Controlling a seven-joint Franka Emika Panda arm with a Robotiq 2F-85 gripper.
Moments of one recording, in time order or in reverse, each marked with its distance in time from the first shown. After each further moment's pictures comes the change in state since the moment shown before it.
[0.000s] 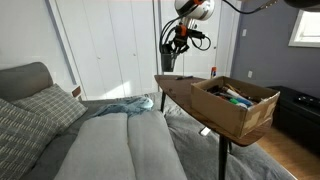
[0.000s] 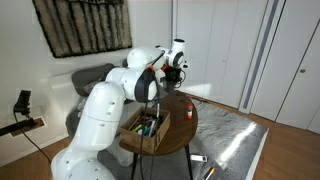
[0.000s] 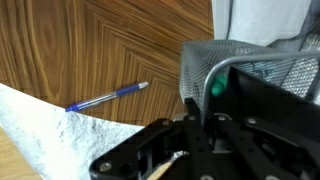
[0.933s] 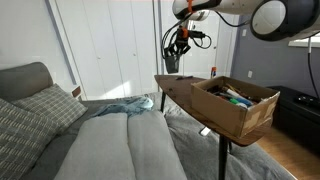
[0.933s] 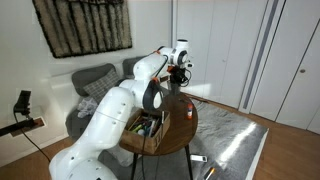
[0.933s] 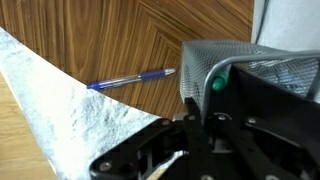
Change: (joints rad) arm 0.055 0.240 -0.108 0.409 -0.039 -0.236 -0.084
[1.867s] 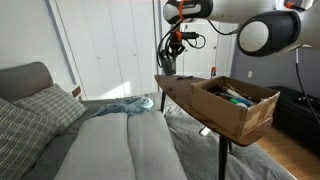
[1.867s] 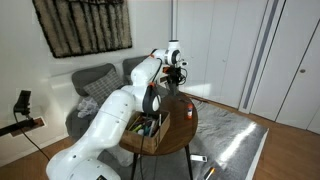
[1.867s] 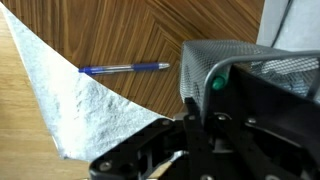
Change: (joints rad) arm 0.089 0.118 -0.040 0.195 -0.104 -0.068 -0.019
